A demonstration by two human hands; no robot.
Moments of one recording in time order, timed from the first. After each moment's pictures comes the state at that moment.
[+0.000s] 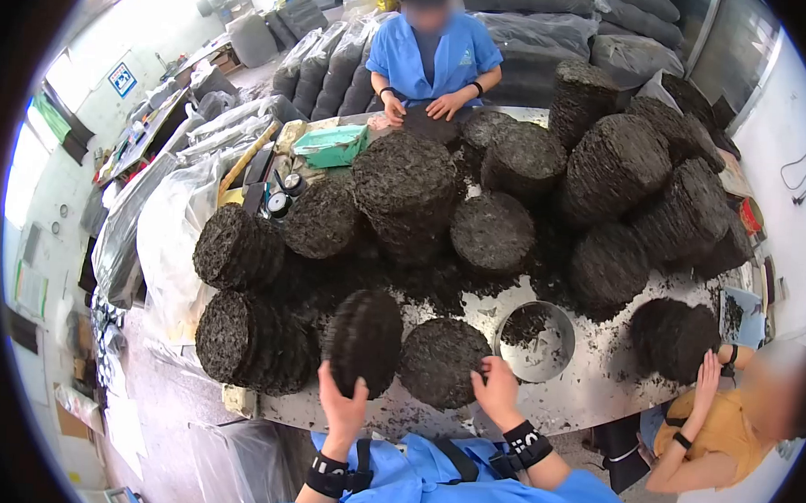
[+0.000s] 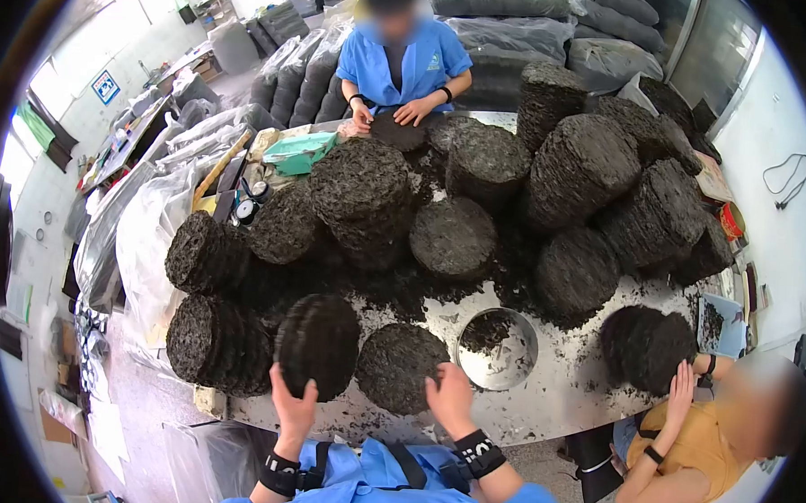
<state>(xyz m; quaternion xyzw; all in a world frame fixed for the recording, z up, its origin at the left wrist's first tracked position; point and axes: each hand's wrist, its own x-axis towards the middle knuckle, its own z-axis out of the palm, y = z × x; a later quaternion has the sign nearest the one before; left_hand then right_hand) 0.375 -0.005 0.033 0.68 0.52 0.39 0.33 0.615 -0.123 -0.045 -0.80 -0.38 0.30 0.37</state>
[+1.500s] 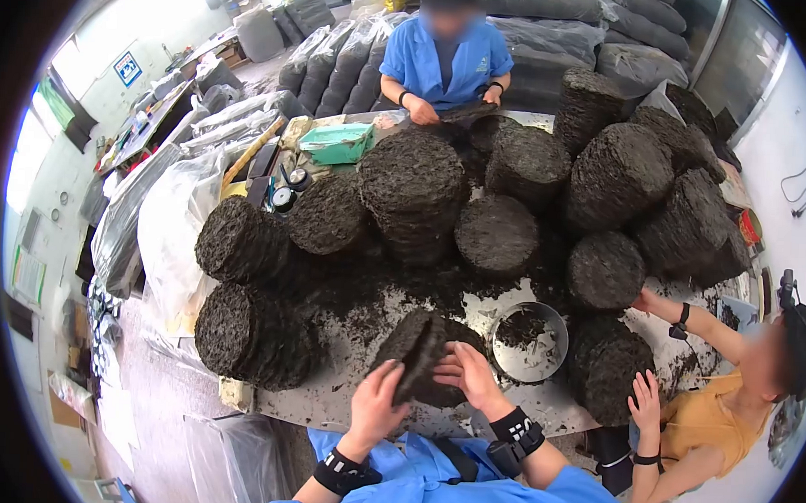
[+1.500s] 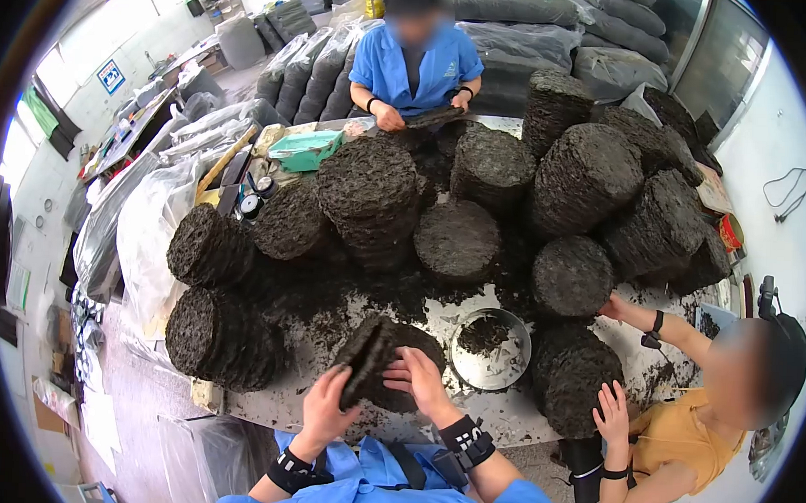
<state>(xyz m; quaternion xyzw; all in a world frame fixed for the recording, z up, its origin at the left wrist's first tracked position) 0.395 -0.022 0.038 0.88 0.36 0.20 0.22 0.597 -0.072 -0.001 -0.52 -0.08 0.60 0.60</state>
